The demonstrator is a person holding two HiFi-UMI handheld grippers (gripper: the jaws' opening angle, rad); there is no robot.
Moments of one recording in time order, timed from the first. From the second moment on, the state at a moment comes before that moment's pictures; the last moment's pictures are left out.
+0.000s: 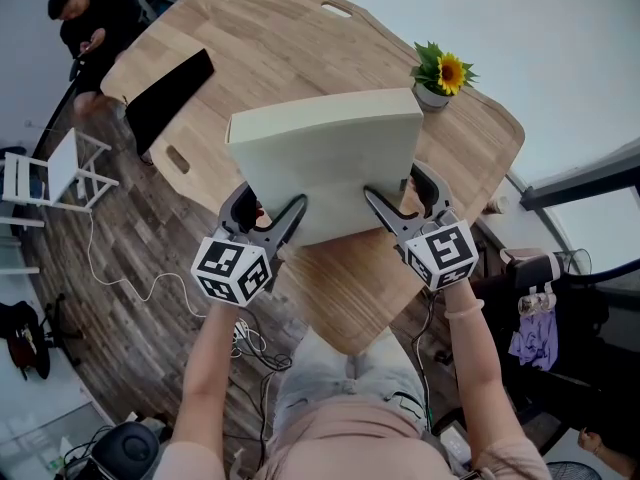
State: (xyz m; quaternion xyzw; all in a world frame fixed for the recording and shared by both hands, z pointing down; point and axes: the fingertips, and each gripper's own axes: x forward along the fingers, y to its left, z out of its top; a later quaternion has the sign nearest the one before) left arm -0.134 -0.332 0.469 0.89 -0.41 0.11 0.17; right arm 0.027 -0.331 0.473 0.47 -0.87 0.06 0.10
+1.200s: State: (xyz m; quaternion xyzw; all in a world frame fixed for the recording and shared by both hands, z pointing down) left arm -0.142 -0.309 0.474 0.89 -0.43 0.10 0.13; right arm 0.017 -0.313 0.472 0.47 -0.88 0.02 0.12
